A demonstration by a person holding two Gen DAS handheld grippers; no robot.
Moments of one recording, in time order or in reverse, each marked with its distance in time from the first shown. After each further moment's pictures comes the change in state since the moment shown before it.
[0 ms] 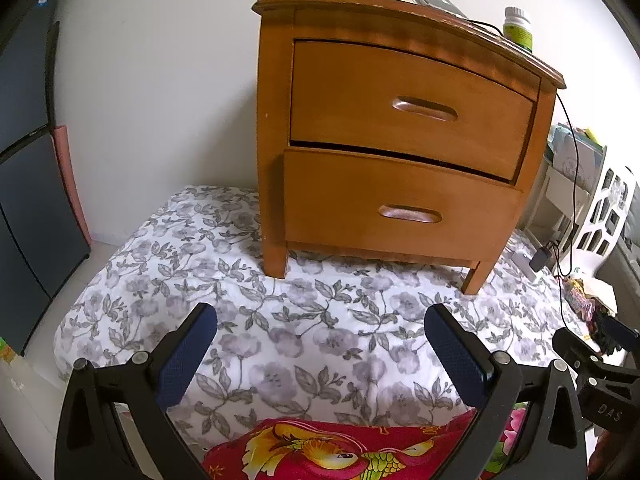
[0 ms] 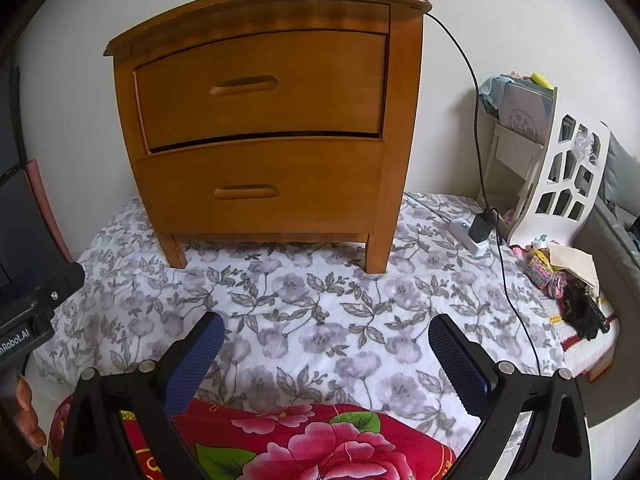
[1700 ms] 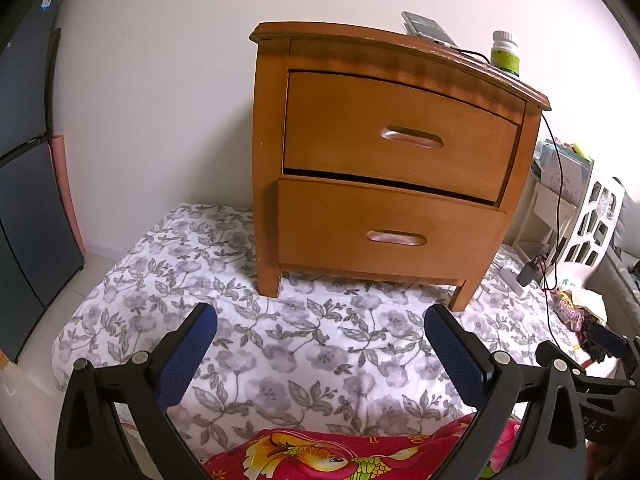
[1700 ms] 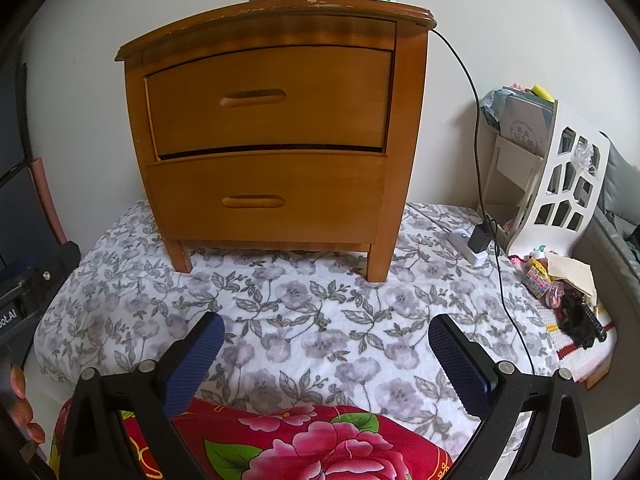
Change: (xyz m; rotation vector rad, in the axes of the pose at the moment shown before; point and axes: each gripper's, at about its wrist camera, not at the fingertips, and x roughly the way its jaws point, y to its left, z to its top) left arm -0.023 -0.004 0.009 0.003 -0.063 -0.037; right arm -0.015 0.003 0.006 -0.019 -0.028 0.004
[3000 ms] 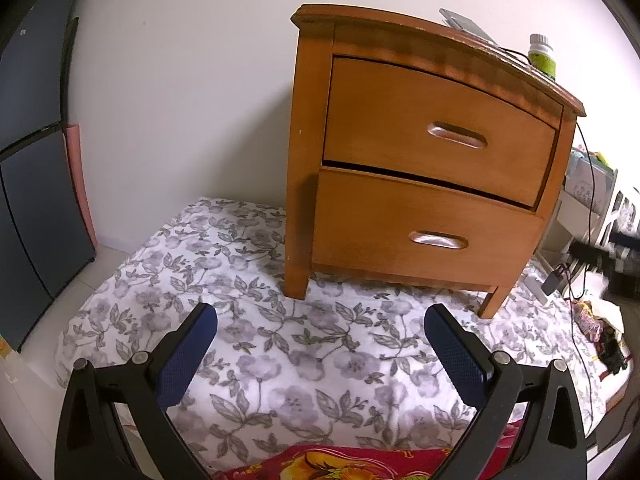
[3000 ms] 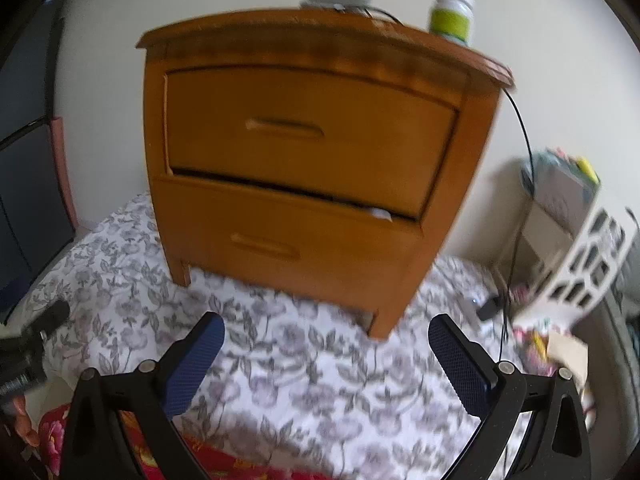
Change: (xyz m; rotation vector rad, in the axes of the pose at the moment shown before) left arm 0.029 0.041 -0.007 -0.040 -0.003 0.058; right arm 0.035 0.024 0.092 -0.233 -0.054 0.040
